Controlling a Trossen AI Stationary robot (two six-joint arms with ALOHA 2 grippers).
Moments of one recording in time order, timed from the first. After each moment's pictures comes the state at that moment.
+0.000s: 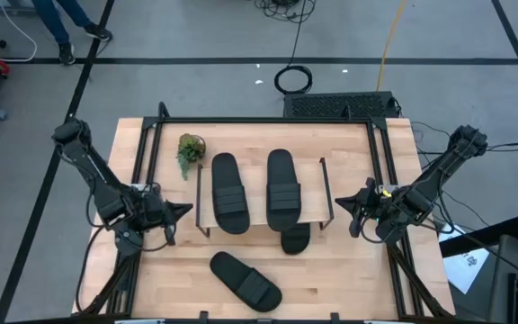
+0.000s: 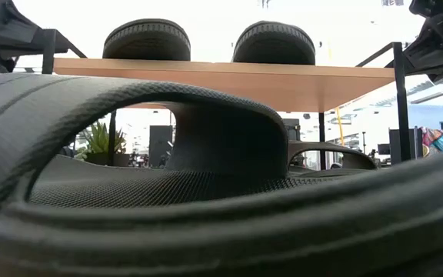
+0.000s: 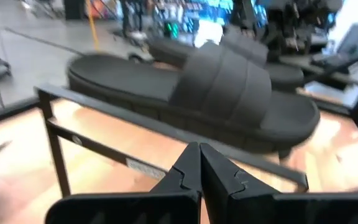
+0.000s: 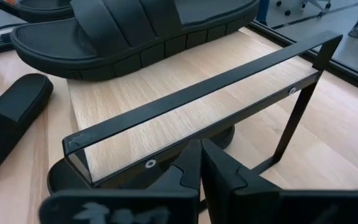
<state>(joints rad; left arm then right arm) -0.96 0.83 0.40 -0.27 -1.25 -0.88 0.77 0.76 0.48 -0.61 0.99 0.90</state>
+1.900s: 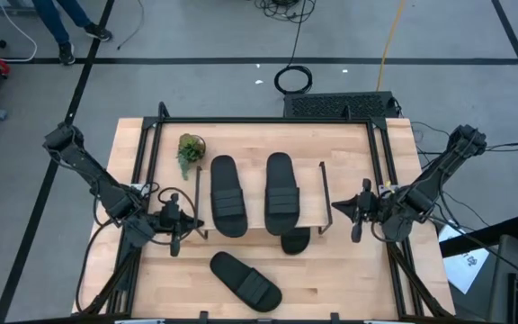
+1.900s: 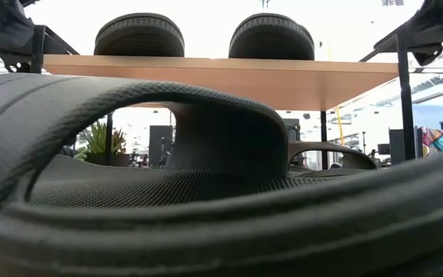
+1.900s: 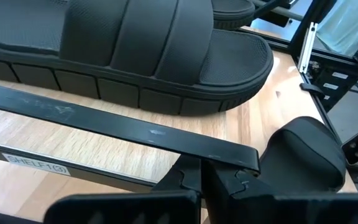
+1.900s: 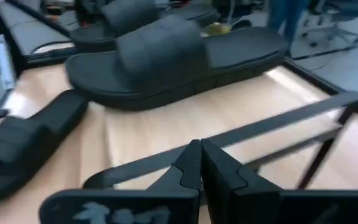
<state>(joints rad) -0.78 0.88 0.40 -0.06 -0.76 -0.66 0.79 0.75 0.48 -0.38 0.98 0.63</state>
